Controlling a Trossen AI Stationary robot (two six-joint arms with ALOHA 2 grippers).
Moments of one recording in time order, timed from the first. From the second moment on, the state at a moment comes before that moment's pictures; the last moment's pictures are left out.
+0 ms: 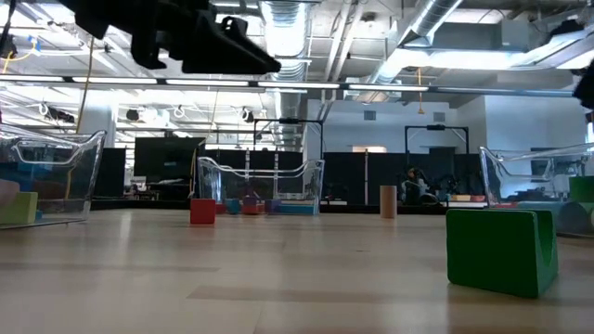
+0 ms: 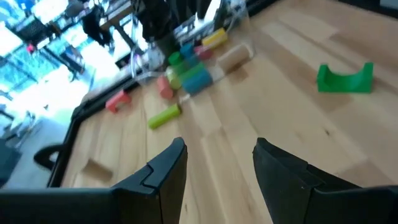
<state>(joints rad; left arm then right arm) -0.19 1.34 0.71 0.31 -0.18 0.47 0.96 1.41 1.00 -1.37 0.70 1.85</state>
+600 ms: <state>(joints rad) -0.19 1.28 0.68 0.10 -0.21 0.37 0.85 1.41 1.02 -0.73 0.87 0.98</state>
